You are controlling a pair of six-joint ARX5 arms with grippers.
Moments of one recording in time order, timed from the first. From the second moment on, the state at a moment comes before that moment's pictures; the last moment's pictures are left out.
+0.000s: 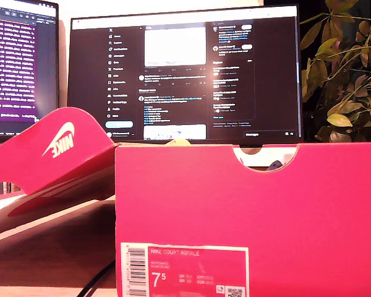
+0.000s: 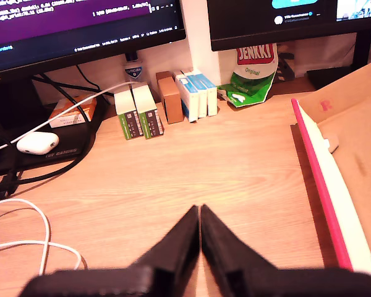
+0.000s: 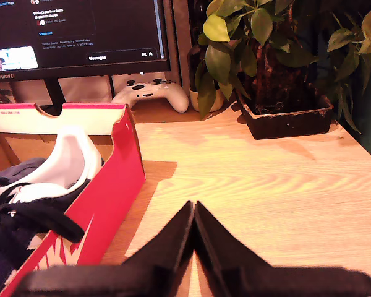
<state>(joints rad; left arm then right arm) 0.01 0.00 0.01 -0.19 -0.01 0.07 -0.03 0.01 0.02 -0.17 -0.06 0.05</state>
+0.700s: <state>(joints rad) 0.01 0.00 0.01 -0.19 0.02 -0.03 -0.03 0.01 0.02 -0.17 -0.07 0.05</state>
